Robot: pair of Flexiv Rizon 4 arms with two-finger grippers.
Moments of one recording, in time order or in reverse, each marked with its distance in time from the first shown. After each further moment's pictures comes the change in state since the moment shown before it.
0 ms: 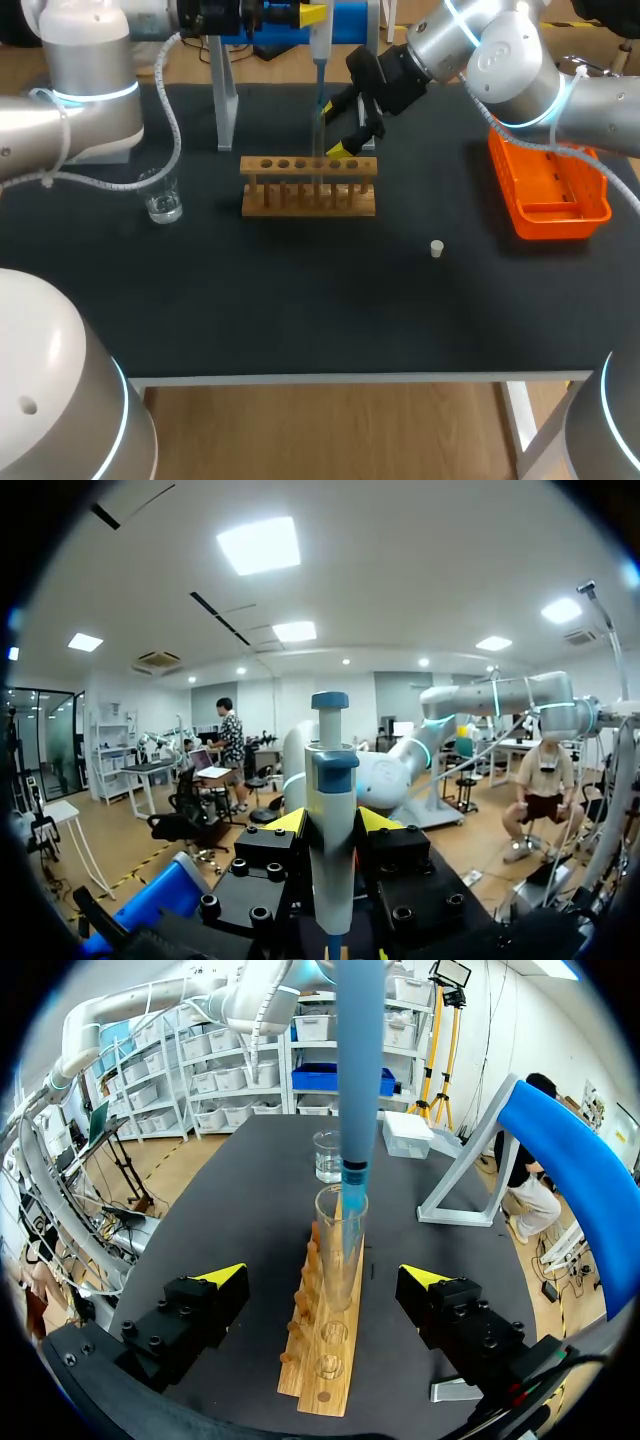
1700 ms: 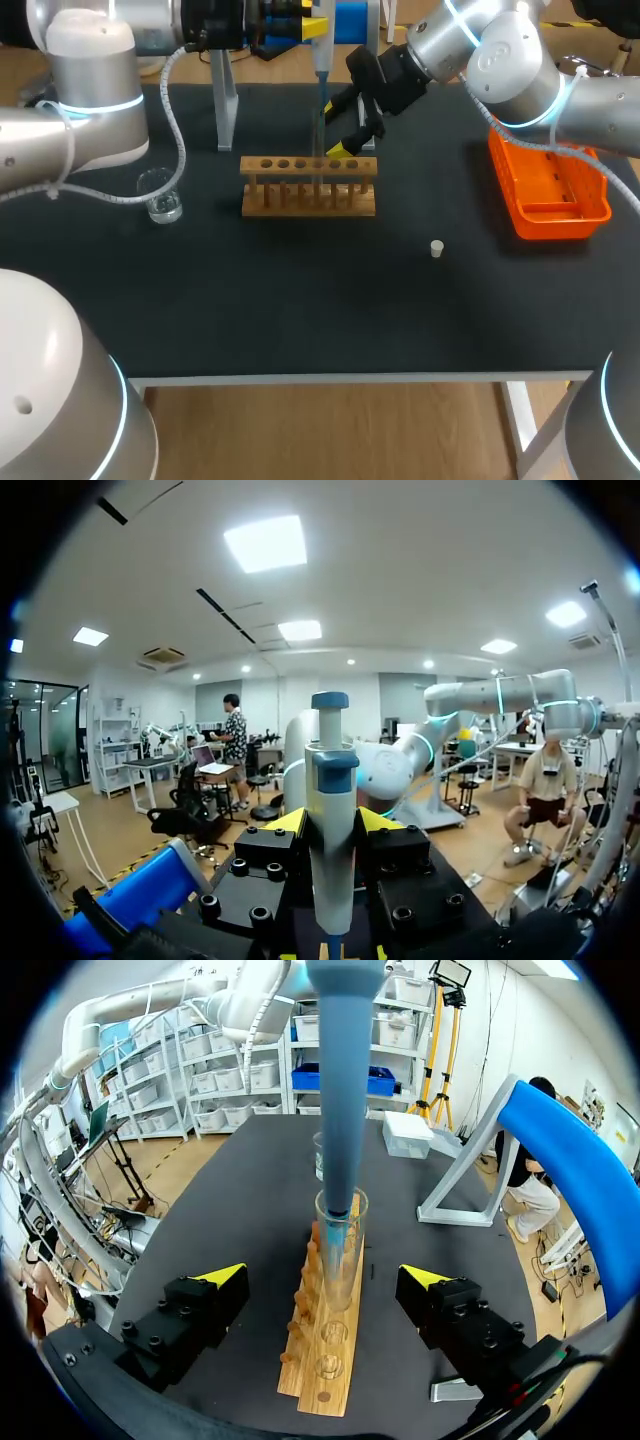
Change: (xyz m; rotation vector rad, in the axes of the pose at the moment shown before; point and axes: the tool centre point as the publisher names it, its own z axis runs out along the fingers) left arm 0.002 0.020 0.003 0.006 -0.015 -0.025; right arm 0.000 0.000 0.000 0.000 0.000 0.000
